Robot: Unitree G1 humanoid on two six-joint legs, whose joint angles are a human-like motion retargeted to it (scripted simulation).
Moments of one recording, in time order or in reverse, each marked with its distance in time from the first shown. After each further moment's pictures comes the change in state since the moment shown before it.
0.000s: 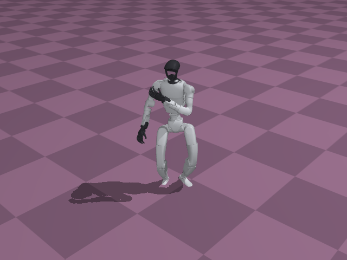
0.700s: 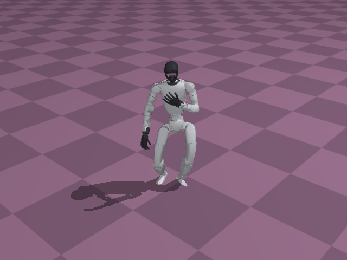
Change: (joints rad) left arm 0.144 0.059 0.342 -0.065 0.127 -0.010 -0.045; right arm 0.003 -0.059 -0.188 -0.021 0.074 0.038 0.124; waist 0.161 0.140 0.062; left_leg -0.093 -0.129 -0.177 -0.109 -0.023 0.014; right_leg -0.034 -0.130 -0.155 0.188 0.005 -0.069
